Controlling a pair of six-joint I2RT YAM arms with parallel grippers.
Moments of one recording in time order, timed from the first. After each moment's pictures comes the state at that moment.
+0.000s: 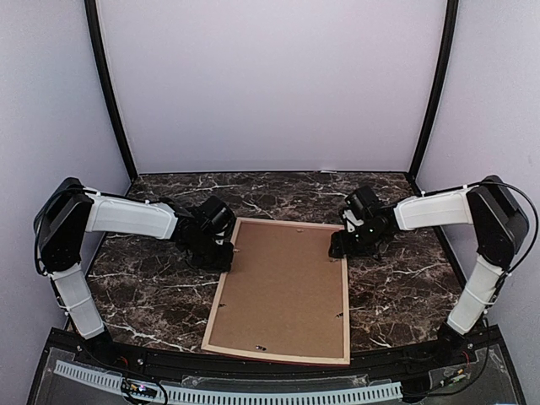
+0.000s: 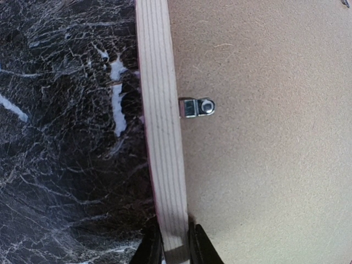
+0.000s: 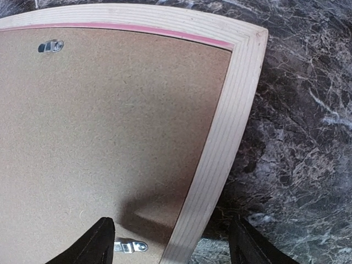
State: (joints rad) left arm -0.74 1.80 1.10 -0.51 0.01 -0.58; right arm 0.55 1.73 0.99 -0.37 -0.07 0.40
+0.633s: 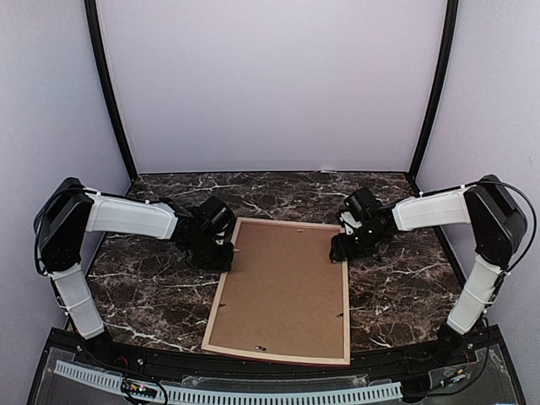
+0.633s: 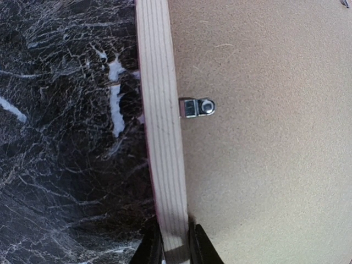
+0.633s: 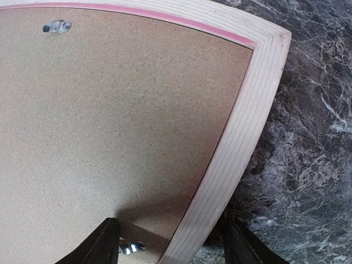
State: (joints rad) left arm -0.74 1.80 1.10 -0.50 0.01 -0.58; right arm 0.56 1.74 0.99 -0.38 -0.07 0.32
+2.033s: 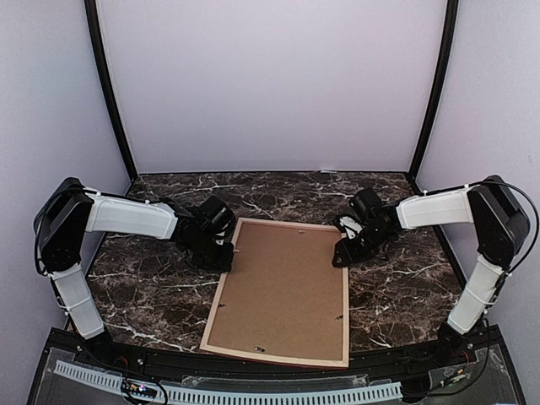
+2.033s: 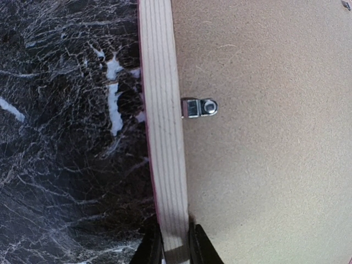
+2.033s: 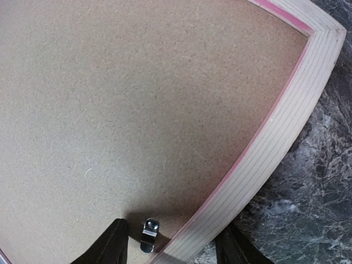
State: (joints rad) left arm -0.74 1.80 1.10 -0.50 0.02 -0.58; right arm 0.53 1.73 0.99 -0.46 -0.22 0.15
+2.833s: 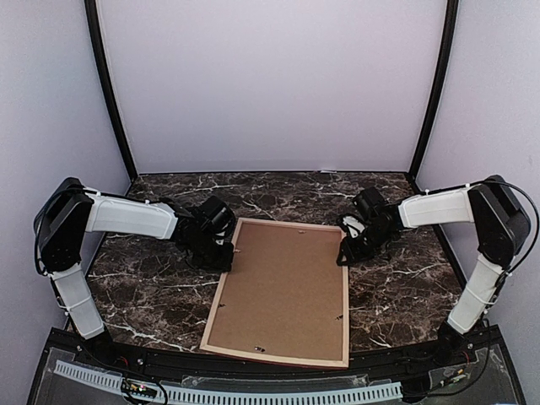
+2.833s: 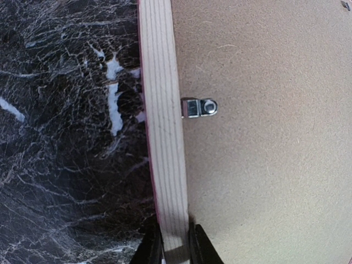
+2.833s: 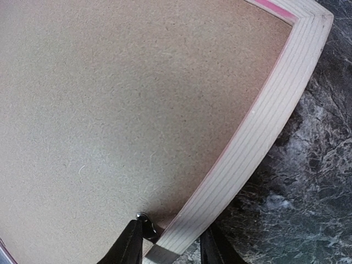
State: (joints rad) left arm -0.74 1.80 1.10 -0.50 0.02 -0.58; right arm 0.50 1.73 0.98 -0.47 -0.25 0.16
